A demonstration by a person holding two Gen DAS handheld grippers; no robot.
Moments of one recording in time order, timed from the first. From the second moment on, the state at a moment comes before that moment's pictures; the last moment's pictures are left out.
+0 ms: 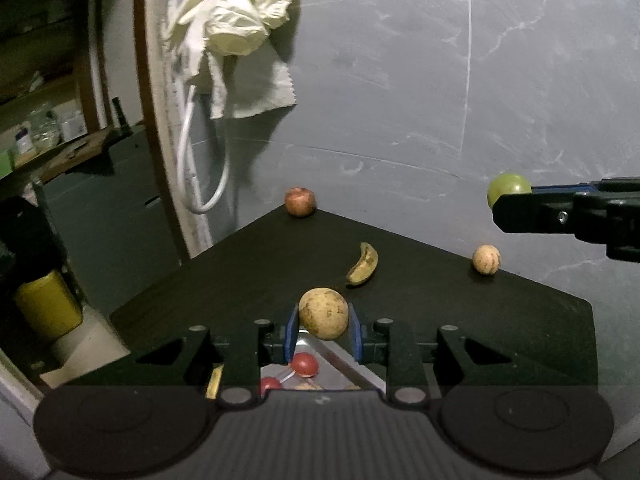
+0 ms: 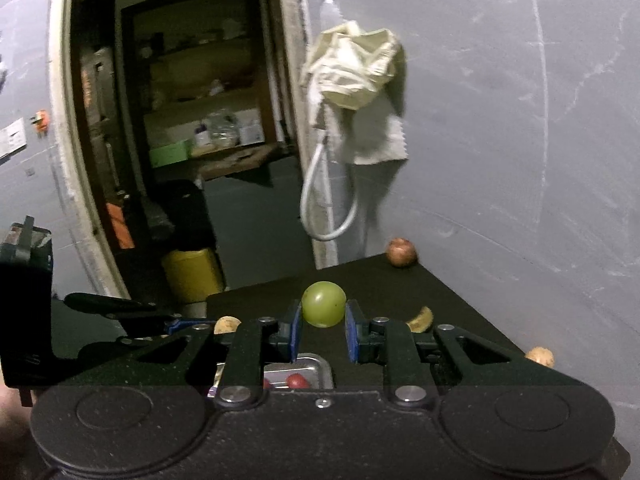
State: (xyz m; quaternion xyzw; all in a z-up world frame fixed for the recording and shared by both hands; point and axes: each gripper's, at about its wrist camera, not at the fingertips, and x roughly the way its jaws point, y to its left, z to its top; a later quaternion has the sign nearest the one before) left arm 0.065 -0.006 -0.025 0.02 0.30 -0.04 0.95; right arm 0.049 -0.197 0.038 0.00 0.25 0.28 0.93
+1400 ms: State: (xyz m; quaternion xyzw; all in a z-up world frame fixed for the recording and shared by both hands) left arm 0.028 -0.001 -0.157 0.02 0.42 -0.04 0.91; right arm 0.060 -0.139 -0.114 -0.15 0.40 0.38 0.82
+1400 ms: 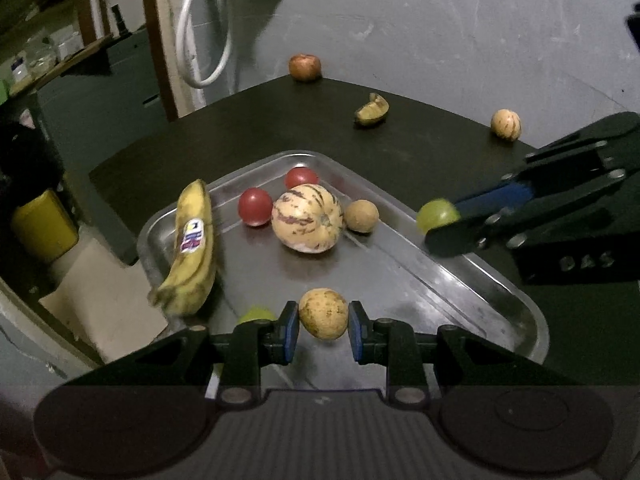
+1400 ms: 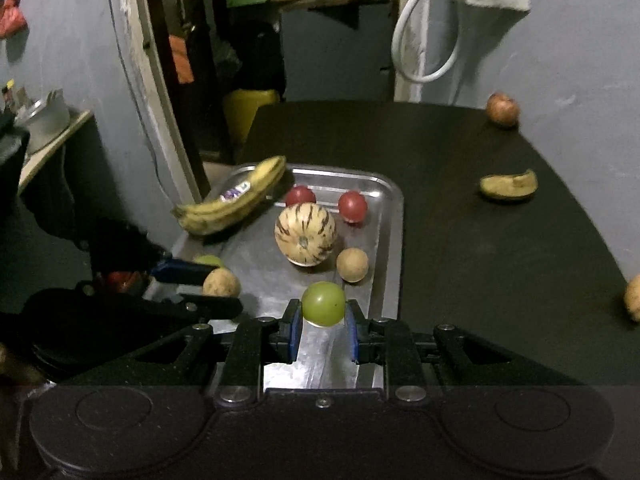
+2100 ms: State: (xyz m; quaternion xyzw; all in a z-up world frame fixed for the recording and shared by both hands) left arm 0.052 0.012 -0.175 0.01 0.44 -0.05 0.90; right arm 0.085 -0.117 -0.156 -0.19 0.43 0.40 0.79
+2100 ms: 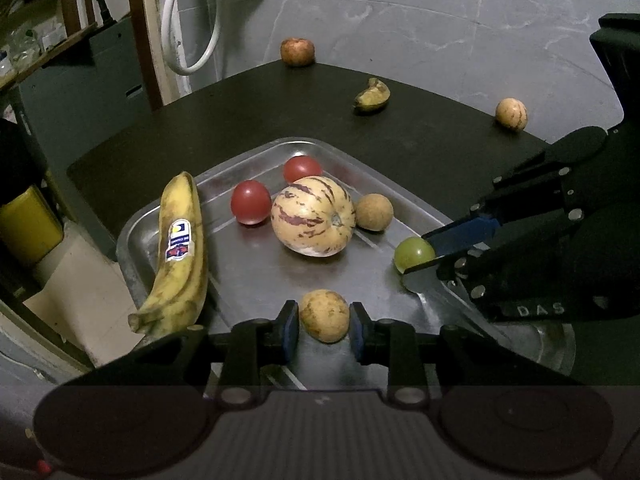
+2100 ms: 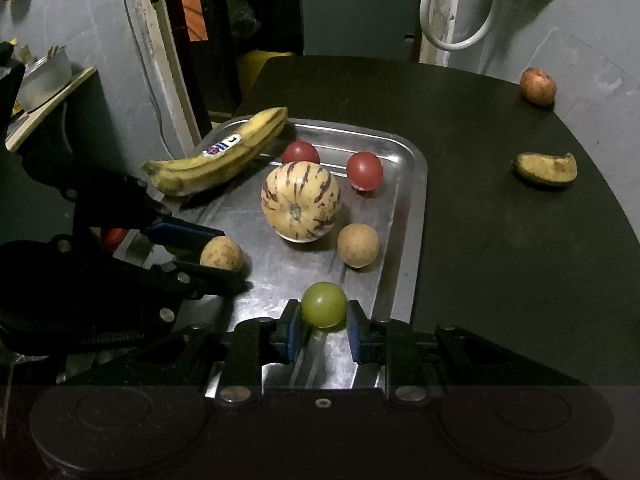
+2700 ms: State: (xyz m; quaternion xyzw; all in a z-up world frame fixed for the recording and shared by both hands) left arm 0.049 0.009 -0.153 0.01 0.41 -0.04 0.91; right arm 0.076 -0.150 -0.118 -0.16 0.39 0.39 0.81
